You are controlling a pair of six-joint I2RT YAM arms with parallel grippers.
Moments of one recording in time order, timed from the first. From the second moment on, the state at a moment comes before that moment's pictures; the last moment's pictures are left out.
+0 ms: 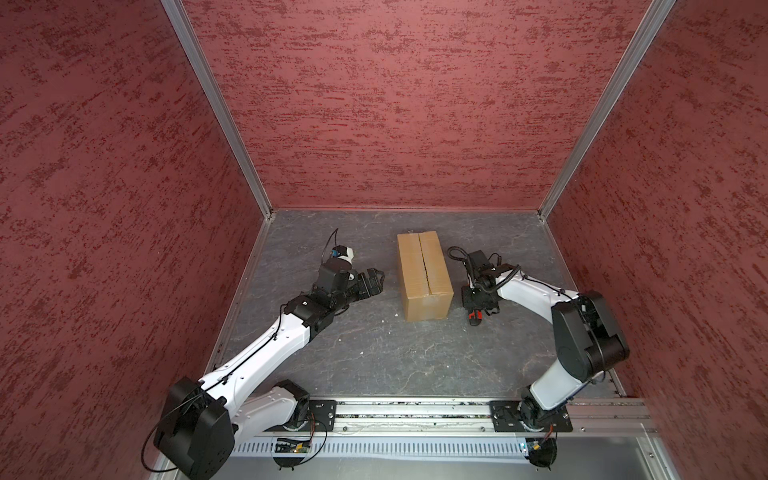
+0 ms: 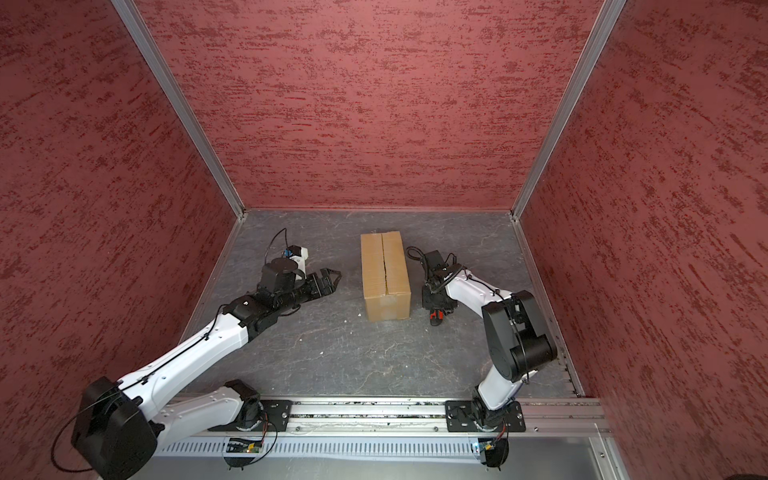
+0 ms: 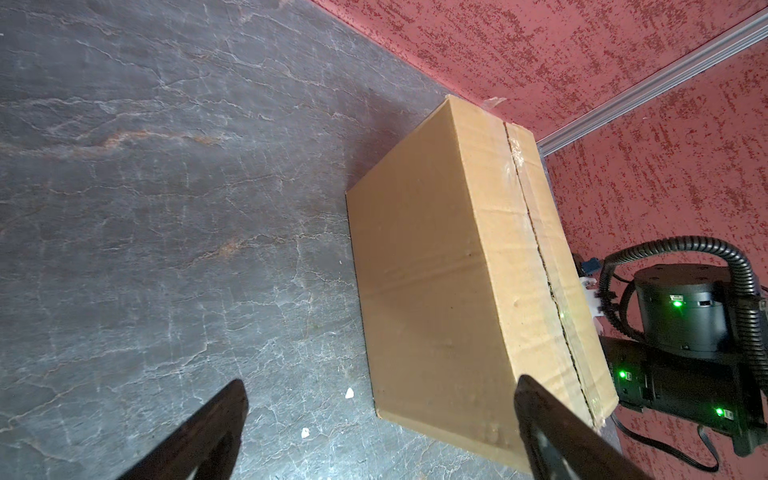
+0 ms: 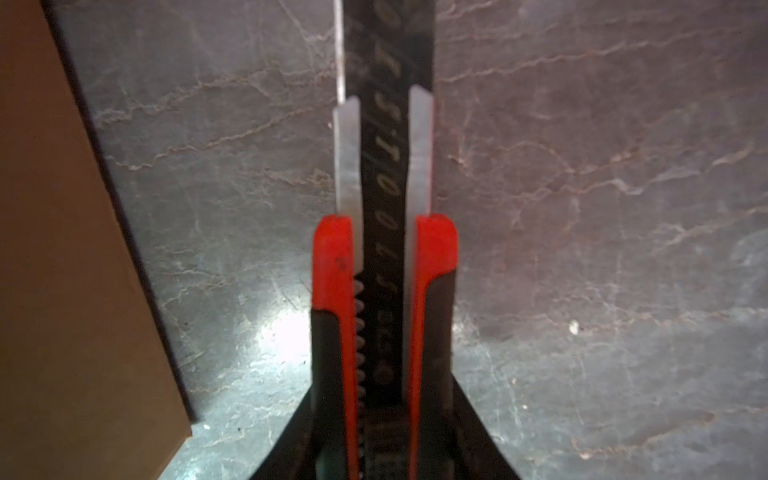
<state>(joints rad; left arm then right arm) -0.50 1.10 0.75 -0.23 0.05 -0.72 0.35 1.66 1.00 -0.67 0.07 0.38</state>
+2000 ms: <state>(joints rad) -0.42 1.79 1.11 -0.06 0.15 -0.71 0.55 1.41 0.96 -0.51 0.03 0.51</state>
